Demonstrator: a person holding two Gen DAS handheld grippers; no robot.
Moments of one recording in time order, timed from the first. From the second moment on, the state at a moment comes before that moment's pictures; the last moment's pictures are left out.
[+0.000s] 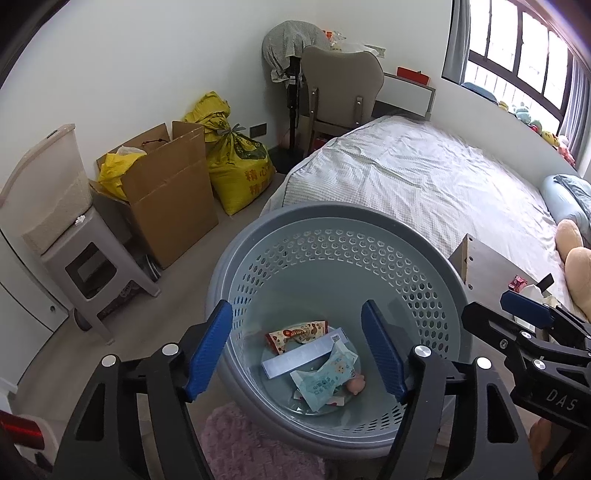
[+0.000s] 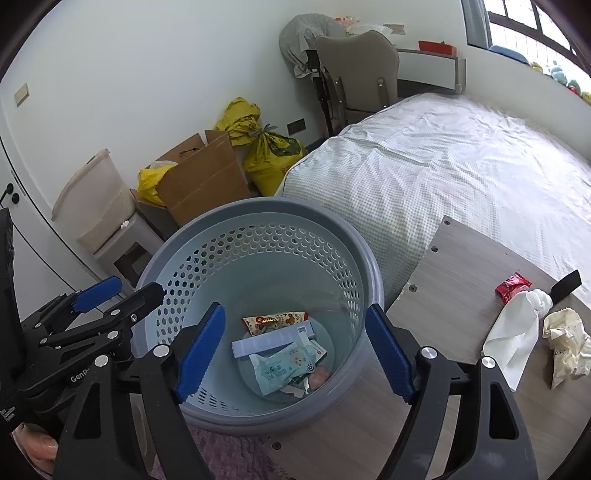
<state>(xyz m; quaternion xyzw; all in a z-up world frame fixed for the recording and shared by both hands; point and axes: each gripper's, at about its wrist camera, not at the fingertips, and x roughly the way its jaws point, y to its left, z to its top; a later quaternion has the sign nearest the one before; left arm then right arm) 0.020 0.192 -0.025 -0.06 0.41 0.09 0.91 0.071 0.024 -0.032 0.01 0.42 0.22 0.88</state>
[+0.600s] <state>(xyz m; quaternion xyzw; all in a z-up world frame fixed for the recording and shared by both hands) -0.001 0.179 -0.016 -0.05 0.40 0.11 0.91 0.050 0.003 -0.027 0.02 0.41 0.20 0.89</state>
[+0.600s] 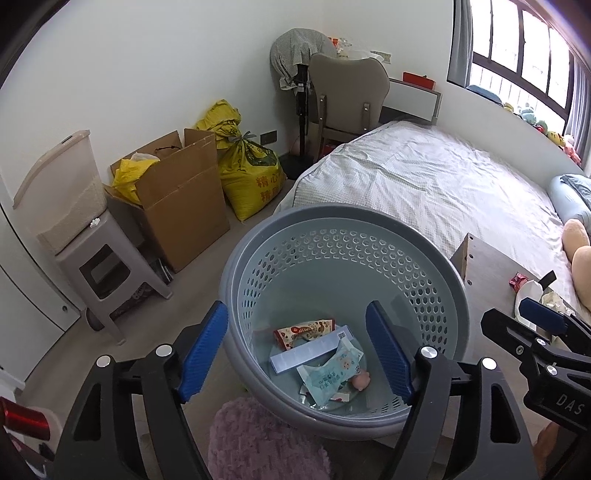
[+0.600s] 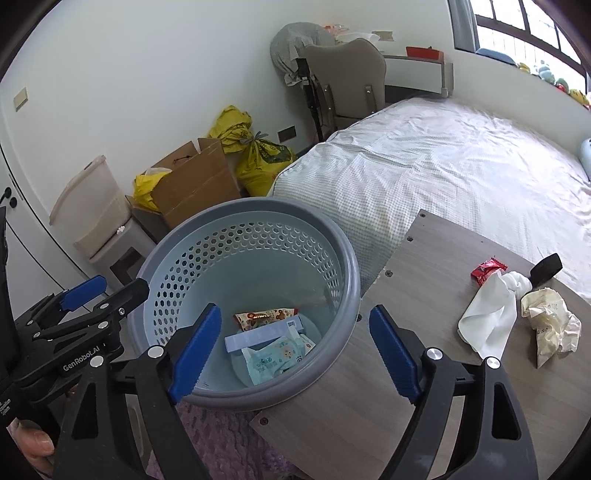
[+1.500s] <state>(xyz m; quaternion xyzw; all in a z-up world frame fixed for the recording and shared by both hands) -0.005 0.053 -0.014 0.00 0.39 0.00 0.92 0.000 -0.147 -0.040 0.07 0.41 0.07 0.91</state>
